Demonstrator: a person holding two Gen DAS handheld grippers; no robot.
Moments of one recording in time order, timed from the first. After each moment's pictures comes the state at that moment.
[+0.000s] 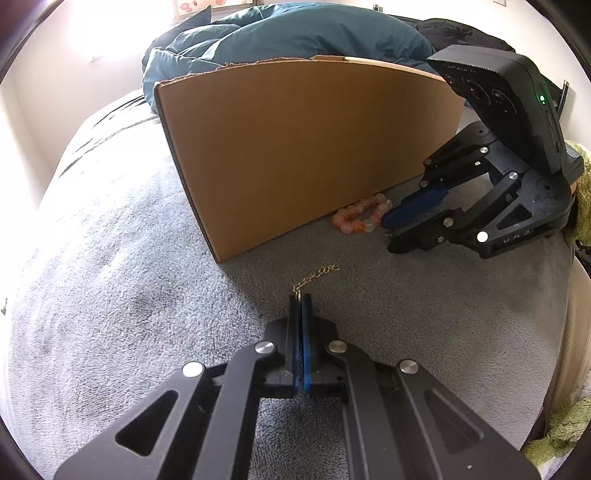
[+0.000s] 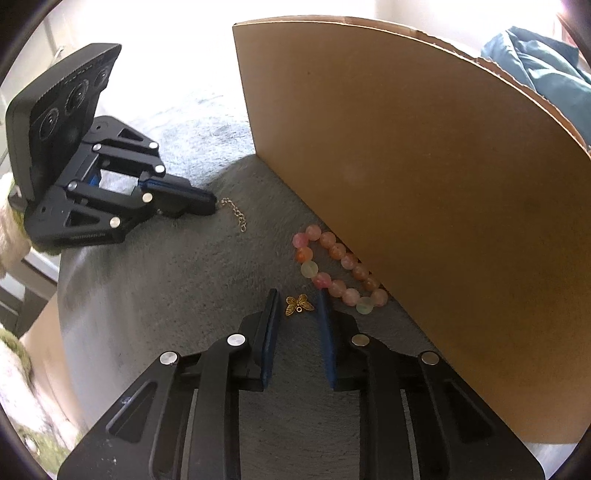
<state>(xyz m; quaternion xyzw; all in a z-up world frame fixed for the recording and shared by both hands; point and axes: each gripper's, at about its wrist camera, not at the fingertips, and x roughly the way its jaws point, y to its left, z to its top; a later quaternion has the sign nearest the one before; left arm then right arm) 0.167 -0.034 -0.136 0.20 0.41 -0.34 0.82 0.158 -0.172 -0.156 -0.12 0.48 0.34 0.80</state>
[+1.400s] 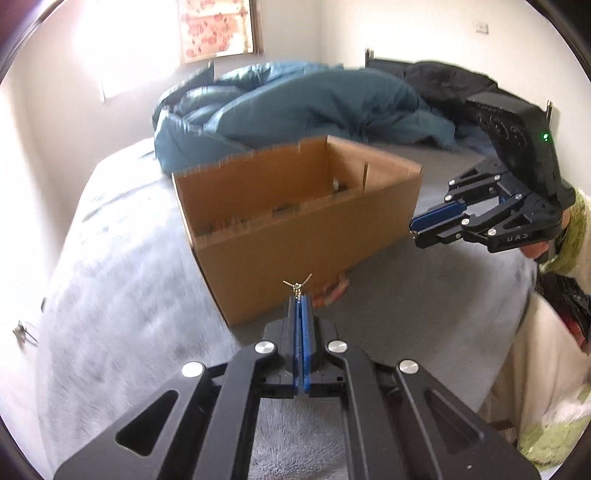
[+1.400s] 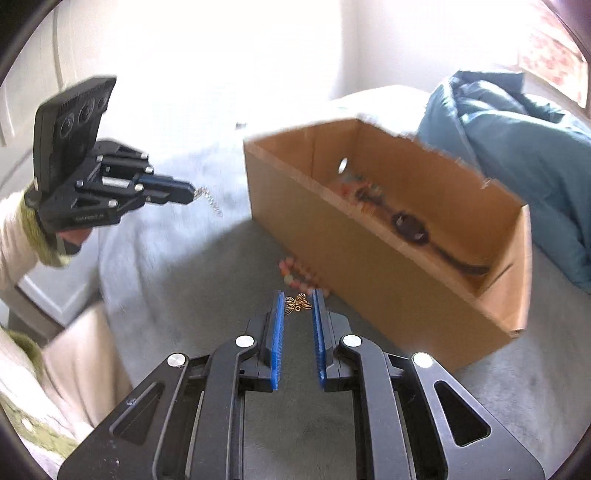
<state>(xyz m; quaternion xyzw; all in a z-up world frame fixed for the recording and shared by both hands) 0.117 -0.017 -0.035 0.17 0.32 -0.36 0.86 0.090 -0.231 -0.062 -0.08 0.38 0.29 0.87</state>
